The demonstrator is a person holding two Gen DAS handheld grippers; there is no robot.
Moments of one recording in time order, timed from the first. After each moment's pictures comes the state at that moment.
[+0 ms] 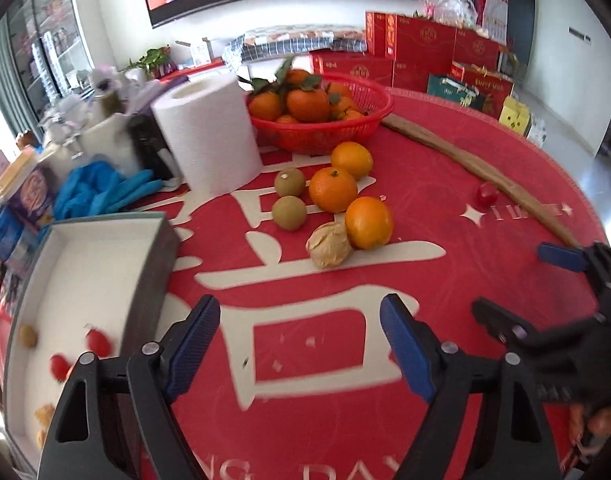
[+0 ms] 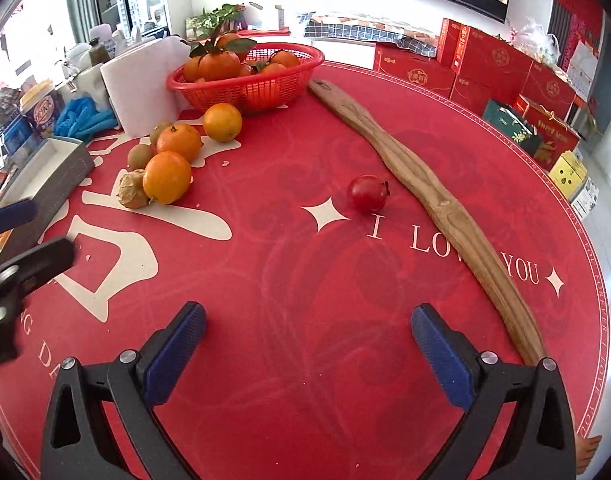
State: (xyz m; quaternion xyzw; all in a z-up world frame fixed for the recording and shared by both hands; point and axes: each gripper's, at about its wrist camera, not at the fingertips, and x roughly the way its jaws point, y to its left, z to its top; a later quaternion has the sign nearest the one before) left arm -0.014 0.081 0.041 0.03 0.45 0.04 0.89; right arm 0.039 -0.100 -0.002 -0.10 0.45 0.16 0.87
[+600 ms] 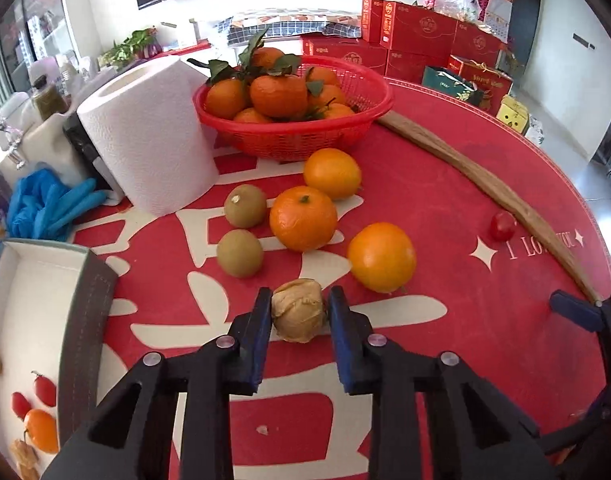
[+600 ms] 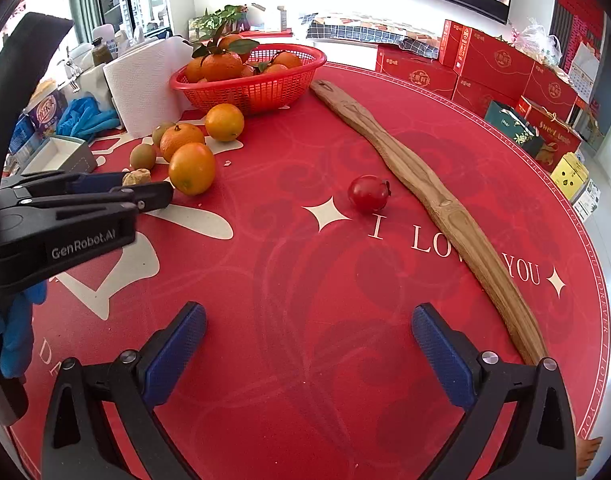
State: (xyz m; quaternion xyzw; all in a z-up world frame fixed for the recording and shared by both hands) left arm 0.032 0.072 0.026 0.00 0.47 0.02 0.88; right arm 0.038 -0.101 -0.002 -0.09 0.45 0.16 0.87
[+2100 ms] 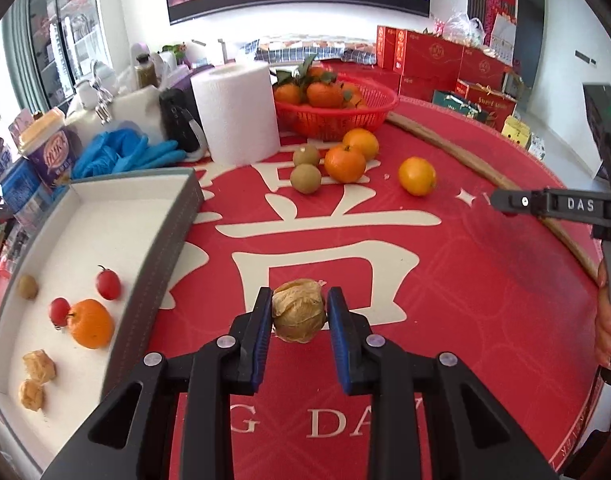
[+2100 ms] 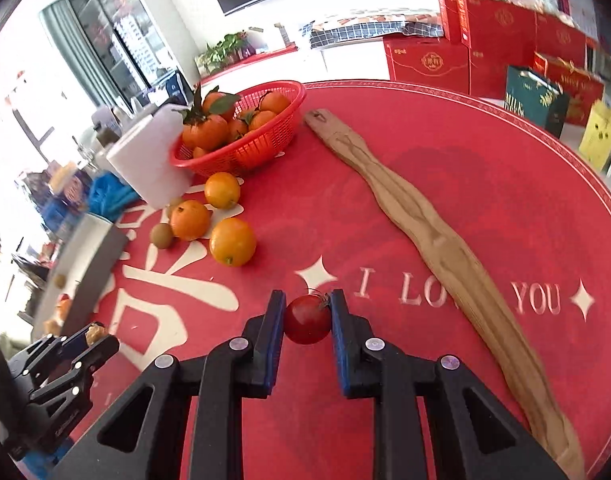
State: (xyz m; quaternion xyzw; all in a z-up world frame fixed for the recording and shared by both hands) left arm -0.070 0.095 0.043 -0.01 0.42 0.04 0.91; right arm 0.076 -0.145 0.019 0.06 0.46 0.23 0.85
